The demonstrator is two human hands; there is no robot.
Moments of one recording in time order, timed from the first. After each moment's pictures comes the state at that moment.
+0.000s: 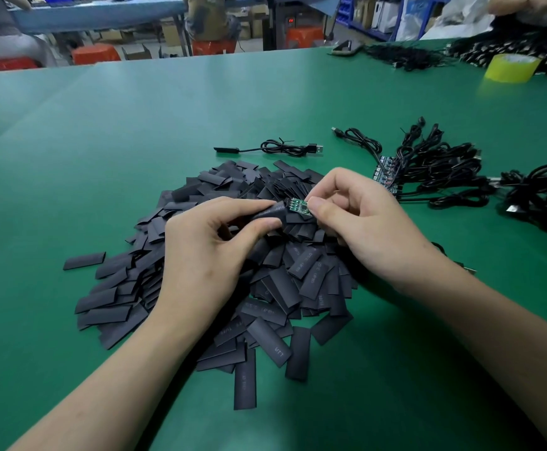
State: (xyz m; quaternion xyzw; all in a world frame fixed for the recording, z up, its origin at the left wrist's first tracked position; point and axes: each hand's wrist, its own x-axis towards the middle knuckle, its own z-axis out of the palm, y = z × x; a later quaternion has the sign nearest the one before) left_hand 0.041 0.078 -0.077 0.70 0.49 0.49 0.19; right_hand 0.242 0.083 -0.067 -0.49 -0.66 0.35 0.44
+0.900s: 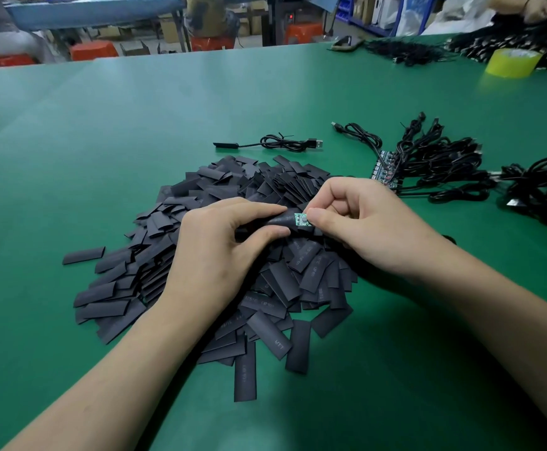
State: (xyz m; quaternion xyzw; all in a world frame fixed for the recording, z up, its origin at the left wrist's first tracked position) left_hand 0.042 0.079 -0.079 0.76 0.47 0.42 0.14; right_hand 0.253 0.088 -0.070 -0.50 -0.70 0.36 0.37
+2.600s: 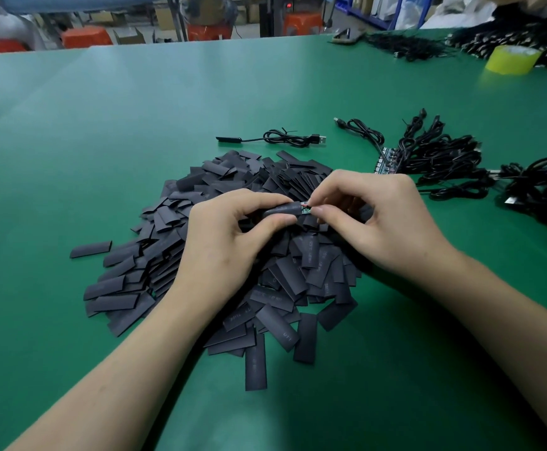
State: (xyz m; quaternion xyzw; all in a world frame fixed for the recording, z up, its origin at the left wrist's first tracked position) left_hand 0.040 0.087 -0.082 0.73 0.45 0.46 0.22; right_hand 0.254 0.082 -0.067 -0.44 -0.80 0.12 0.40
